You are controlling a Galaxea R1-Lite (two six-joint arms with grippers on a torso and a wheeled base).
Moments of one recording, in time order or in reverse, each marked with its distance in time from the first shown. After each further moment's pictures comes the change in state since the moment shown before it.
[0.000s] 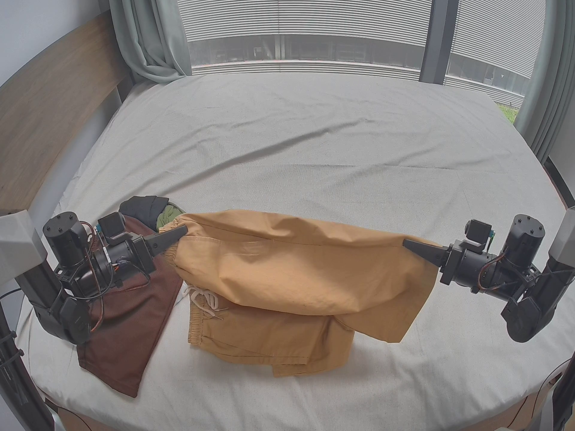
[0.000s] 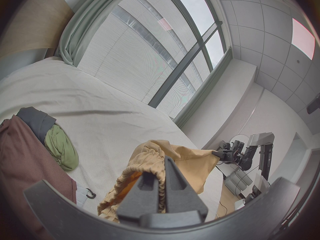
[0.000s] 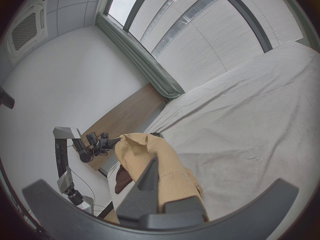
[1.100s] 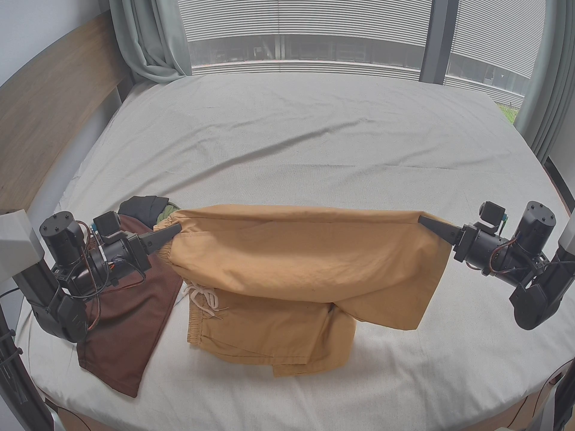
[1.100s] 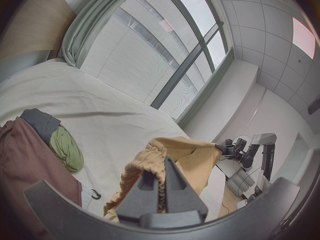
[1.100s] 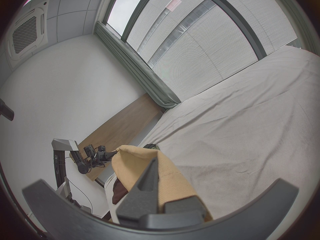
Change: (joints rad) left arm 0.028 0.004 -0.004 0.000 0.000 0.002; right arm -0.072 -0.028 -0.053 -0.001 0.000 0.069
